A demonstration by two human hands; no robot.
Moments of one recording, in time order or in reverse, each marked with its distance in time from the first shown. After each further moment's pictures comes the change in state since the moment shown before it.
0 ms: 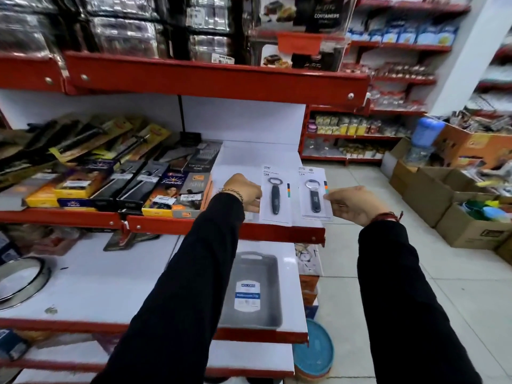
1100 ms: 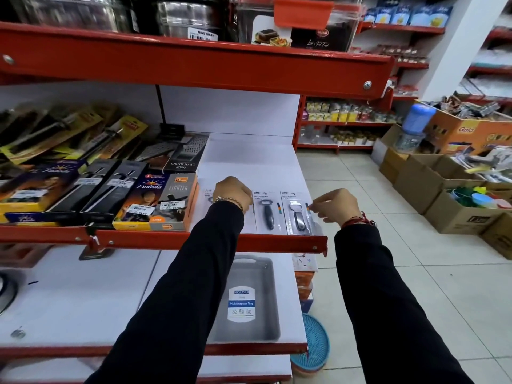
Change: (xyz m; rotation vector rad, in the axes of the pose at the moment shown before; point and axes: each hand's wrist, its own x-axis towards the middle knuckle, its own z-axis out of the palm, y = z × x) left_hand 0.076 -0.020 0.007 0.515 0.221 0.044; right_hand 0.071 0.029 0.024 -0.644 0.216 -0.103
